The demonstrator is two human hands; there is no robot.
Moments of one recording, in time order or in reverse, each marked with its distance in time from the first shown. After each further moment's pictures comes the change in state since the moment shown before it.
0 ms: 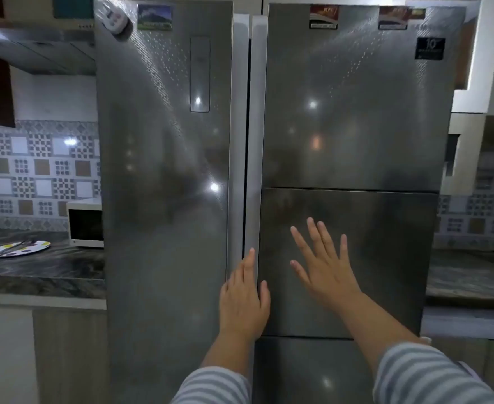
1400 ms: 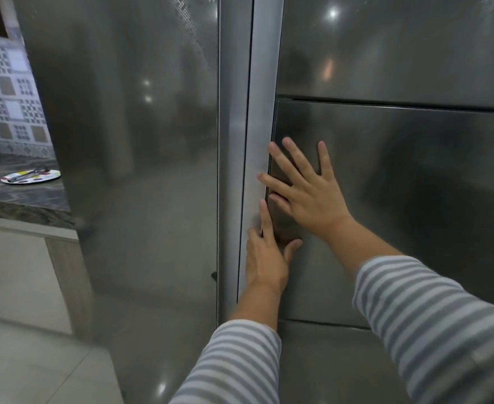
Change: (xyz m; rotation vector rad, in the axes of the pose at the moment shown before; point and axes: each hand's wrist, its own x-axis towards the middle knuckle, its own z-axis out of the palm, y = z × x) left_hand 0.061 -0.020 0.148 -0.115 -0.176 -0.459; right_hand 0.096 0.014 0.144 -0.104 0.258 -0.500
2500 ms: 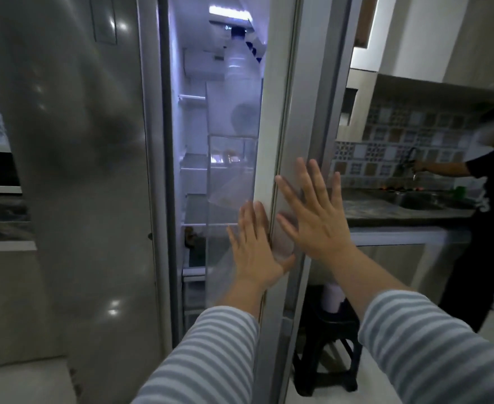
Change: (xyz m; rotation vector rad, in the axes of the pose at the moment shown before) left_hand -0.299 0.159 -0.078 0.031 -0.129 0.474; right_hand -0.174 0.027 -0.400 -0.167 -0.276 0.369
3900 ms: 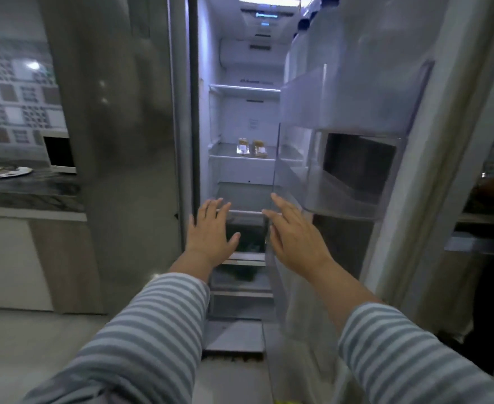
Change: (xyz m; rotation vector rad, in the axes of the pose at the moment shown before) left_hand -0.016 -0.060 -0.064 0.382 -0.084 -0.174; right_hand -0.038 -0.046 0.010 0.695 -0.232 0.000
